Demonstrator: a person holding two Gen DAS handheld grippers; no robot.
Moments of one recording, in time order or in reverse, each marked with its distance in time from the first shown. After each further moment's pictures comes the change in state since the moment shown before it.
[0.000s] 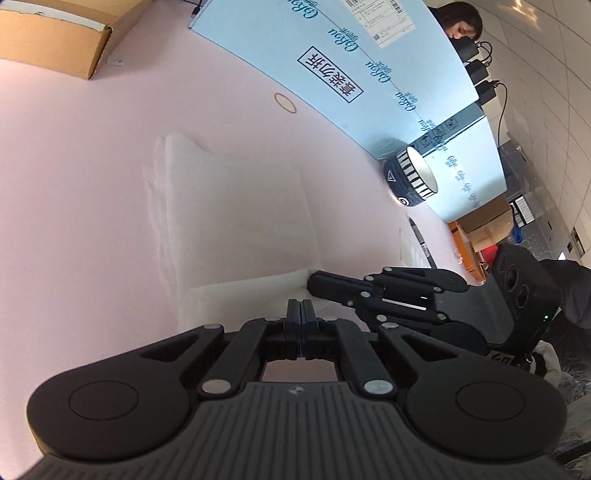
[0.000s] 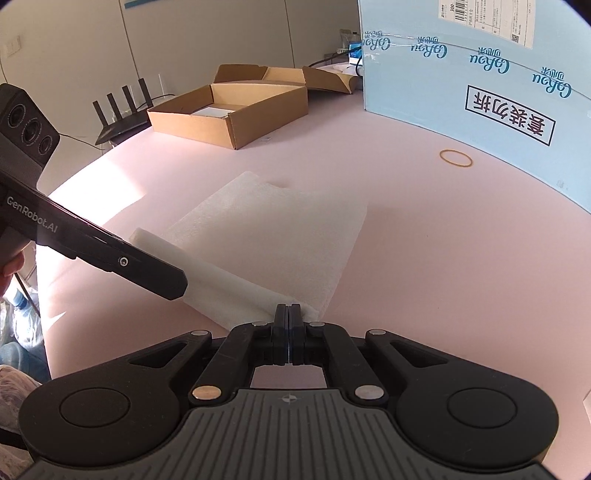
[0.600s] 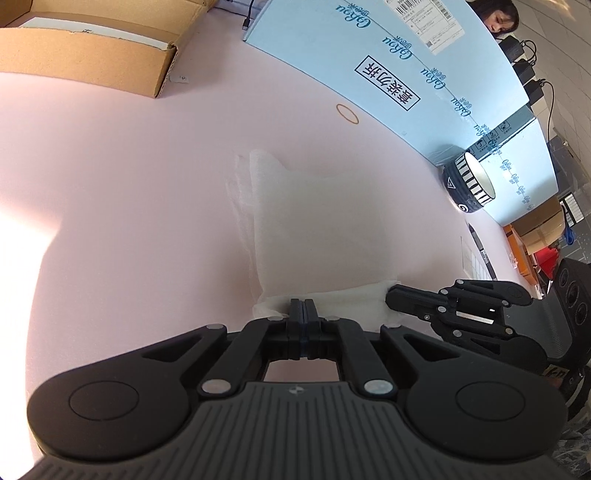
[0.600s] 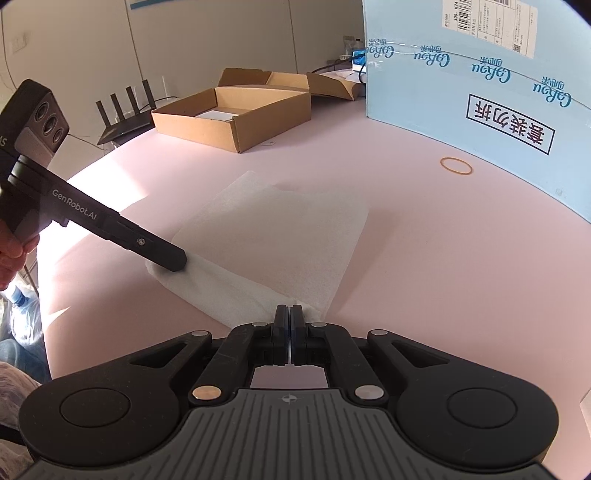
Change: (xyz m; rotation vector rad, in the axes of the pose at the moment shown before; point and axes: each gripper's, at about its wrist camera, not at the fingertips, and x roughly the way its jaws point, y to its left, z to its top) left arm -0.010 0.020 0.014 0.054 0.012 0.191; right arm -0.018 0.007 0.003 -0.104 -0.019 -0.010
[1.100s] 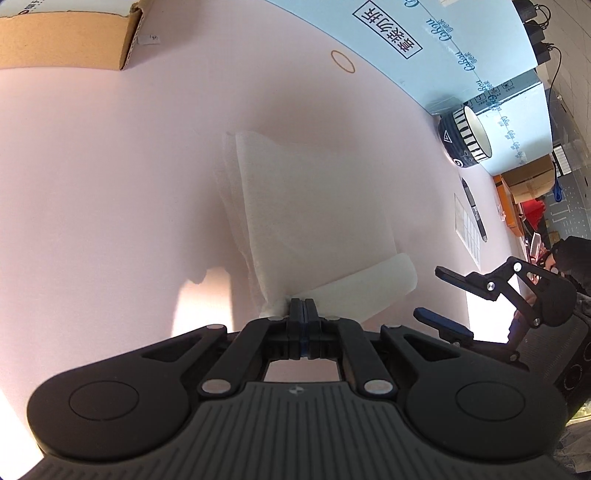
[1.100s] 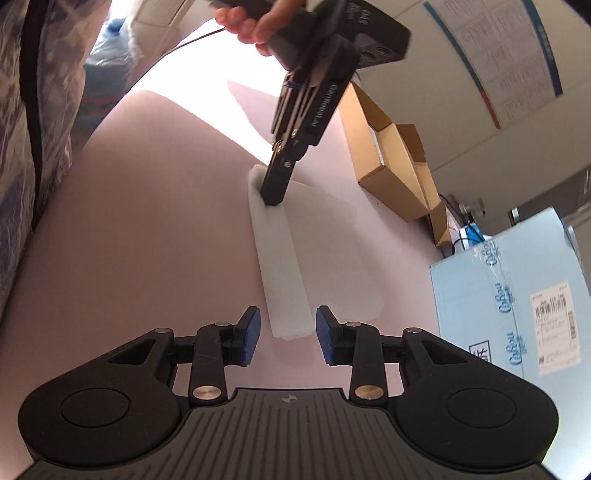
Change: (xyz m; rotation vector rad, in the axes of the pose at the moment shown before) left arm 0.019 0.016 0.042 -0.007 0.280 -0.094; right arm -0.010 0.055 -0.042 -1.102 0.015 -0.081
